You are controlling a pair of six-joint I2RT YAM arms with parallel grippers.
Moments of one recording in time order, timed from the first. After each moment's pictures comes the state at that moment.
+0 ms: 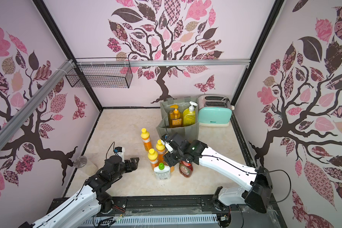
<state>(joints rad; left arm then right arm) -0.55 0.67 0.28 -0.26 -0.12 -0.62 0.92 1.31 1.16 -0.81 -0.01 0.20</state>
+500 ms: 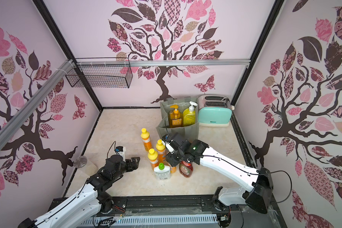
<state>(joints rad) -0.55 0.70 0.28 -0.22 -0.11 -0.62 0.92 1.29 1.20 -0.89 0.00 0.19</state>
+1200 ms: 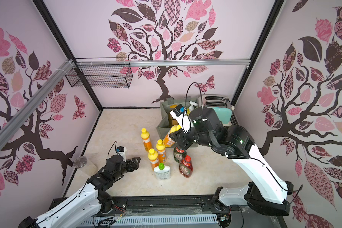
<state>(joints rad) -0.56 0.72 0.27 -0.20 -0.10 -0.62 0.92 1.29 1.98 -1.23 0.09 0.11</state>
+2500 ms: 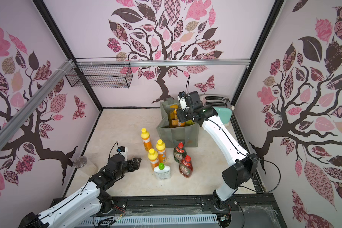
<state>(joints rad) -0.56 0.77 0.27 -0.16 -0.09 -0.62 0.45 1.64 1.78 -0.84 0.01 0.03</state>
